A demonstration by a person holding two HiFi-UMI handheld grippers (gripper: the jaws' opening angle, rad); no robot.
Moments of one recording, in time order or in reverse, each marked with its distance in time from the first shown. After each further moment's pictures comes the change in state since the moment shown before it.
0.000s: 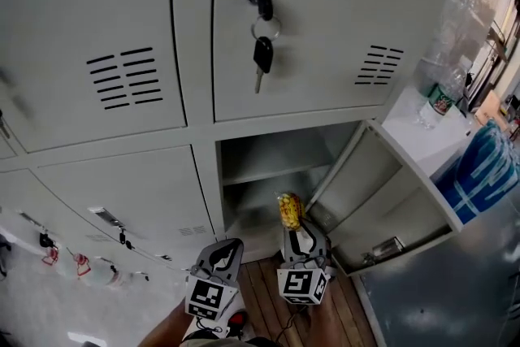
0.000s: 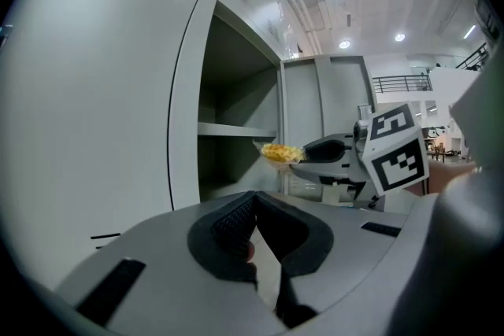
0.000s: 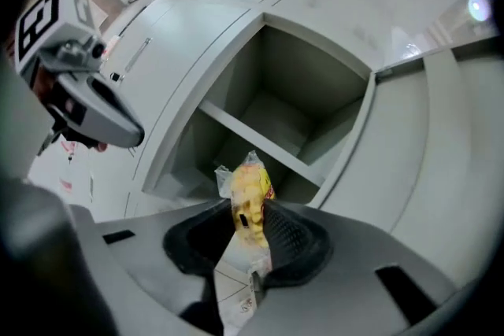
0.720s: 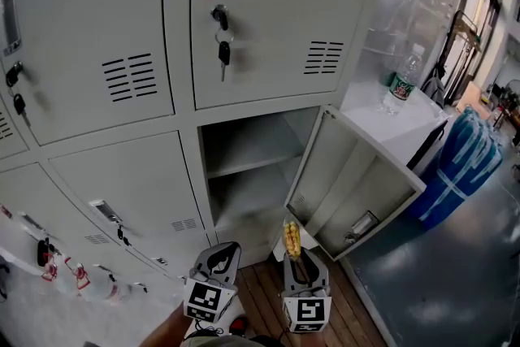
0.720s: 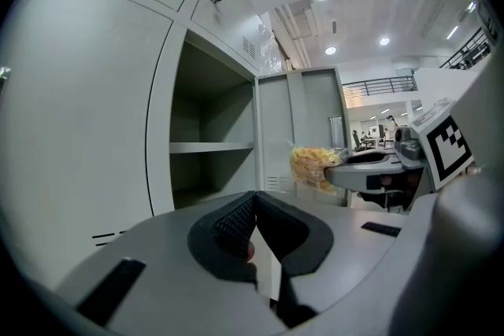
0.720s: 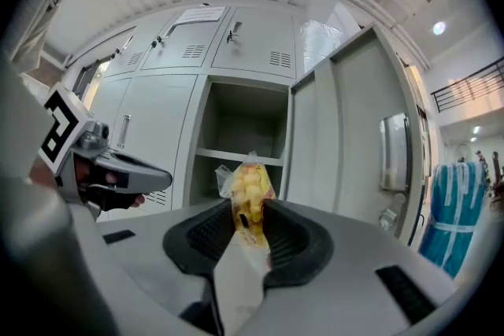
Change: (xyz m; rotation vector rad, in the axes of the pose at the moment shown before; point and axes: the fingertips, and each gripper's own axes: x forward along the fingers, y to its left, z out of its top) left arm -0.033 -0.049 0.017 0.050 -0.044 -0.072; right arm -0.128 0.005 -0.015 0.467 -0.069 -0.083
